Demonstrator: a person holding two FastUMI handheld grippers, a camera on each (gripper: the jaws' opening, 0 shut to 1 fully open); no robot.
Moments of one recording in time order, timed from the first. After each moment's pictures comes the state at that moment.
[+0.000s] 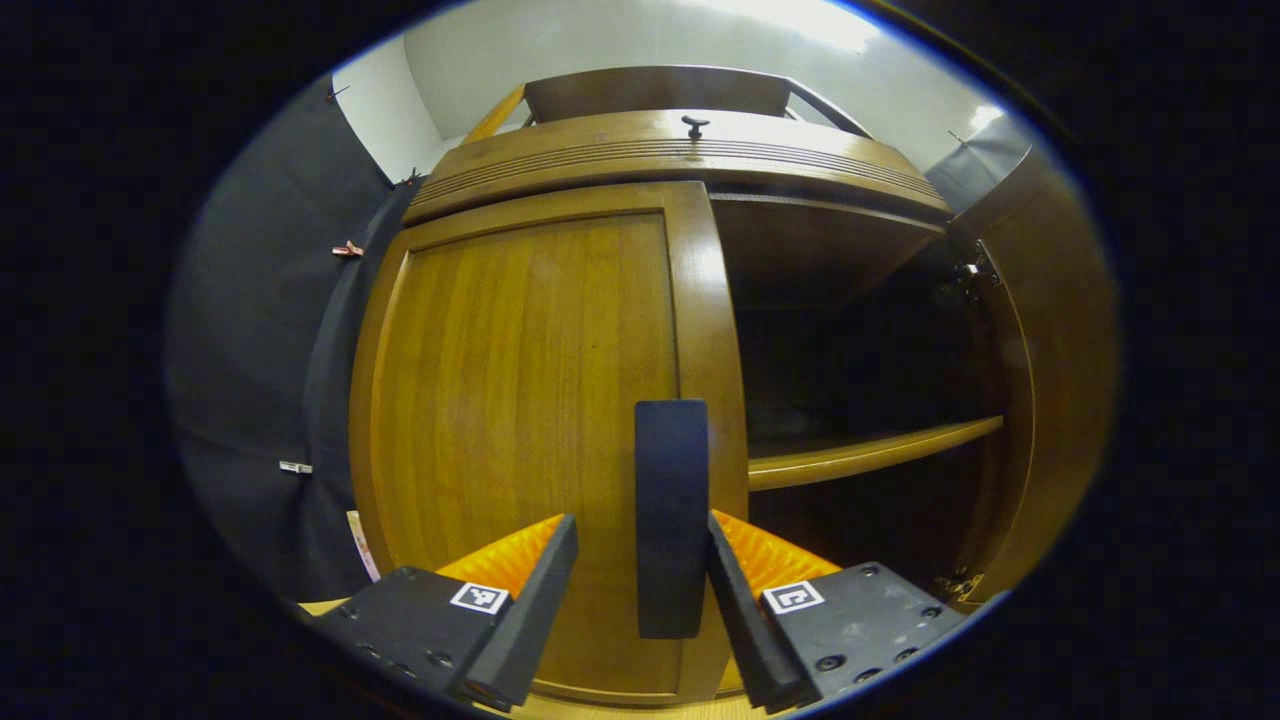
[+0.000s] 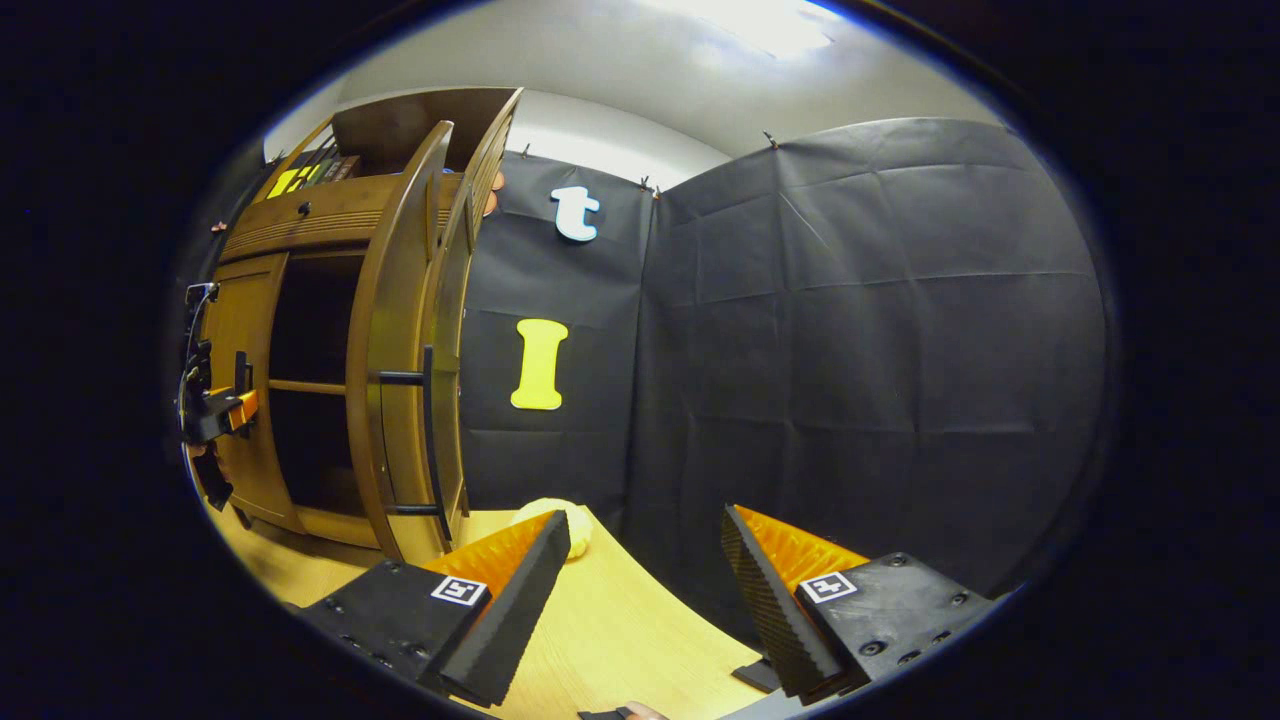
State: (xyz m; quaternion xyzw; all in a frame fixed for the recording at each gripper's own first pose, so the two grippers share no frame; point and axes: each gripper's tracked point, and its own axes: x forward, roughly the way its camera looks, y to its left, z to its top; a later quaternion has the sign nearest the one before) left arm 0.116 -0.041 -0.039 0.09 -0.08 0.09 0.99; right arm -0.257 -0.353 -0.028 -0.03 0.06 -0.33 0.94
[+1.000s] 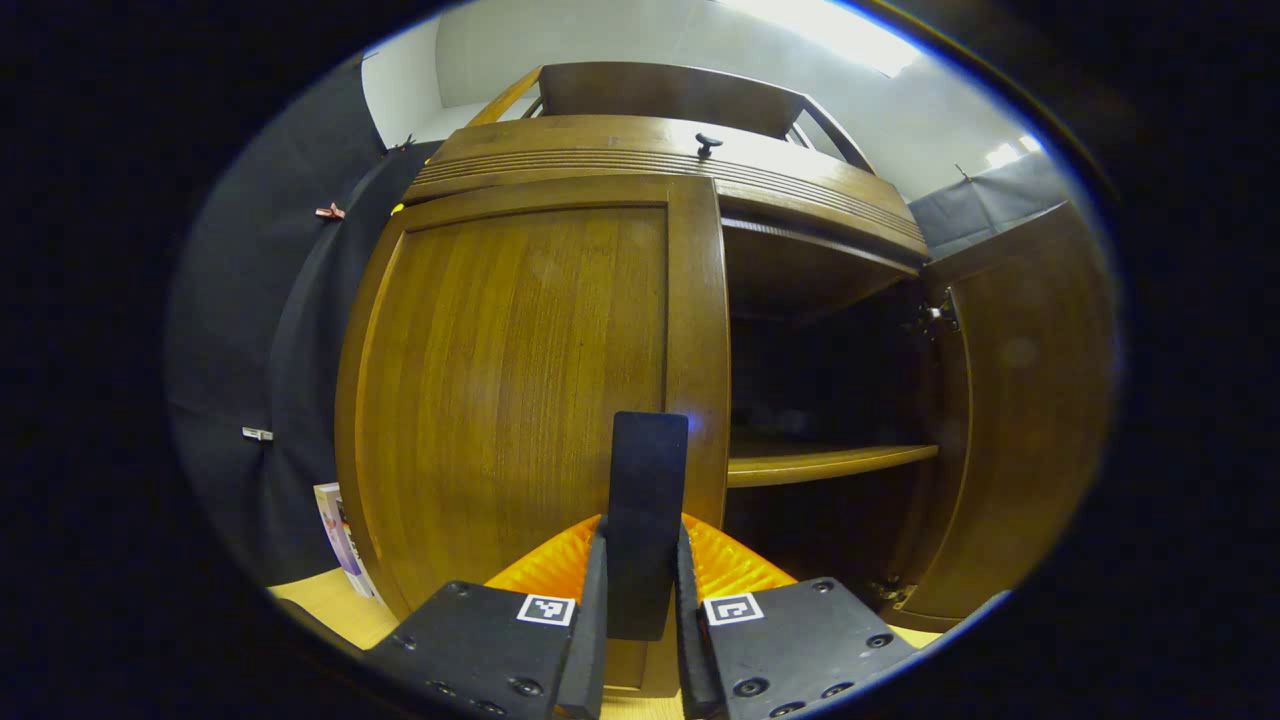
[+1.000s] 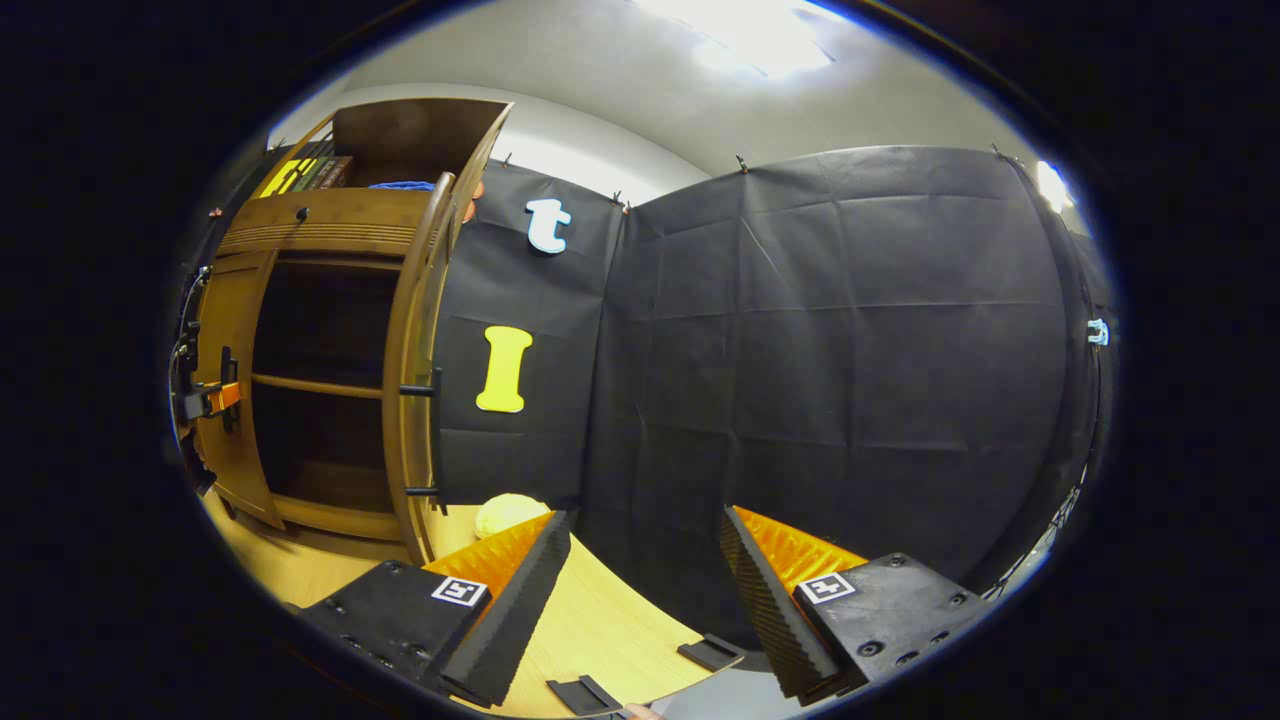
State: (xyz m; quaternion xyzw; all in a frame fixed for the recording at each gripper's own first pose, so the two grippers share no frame) left arm 0.068 -0.050 -0.035 0.03 -0.05 0.01 1.00; right arm -0.320 -0.325 0.017 -0.07 0.05 -0.38 0.92
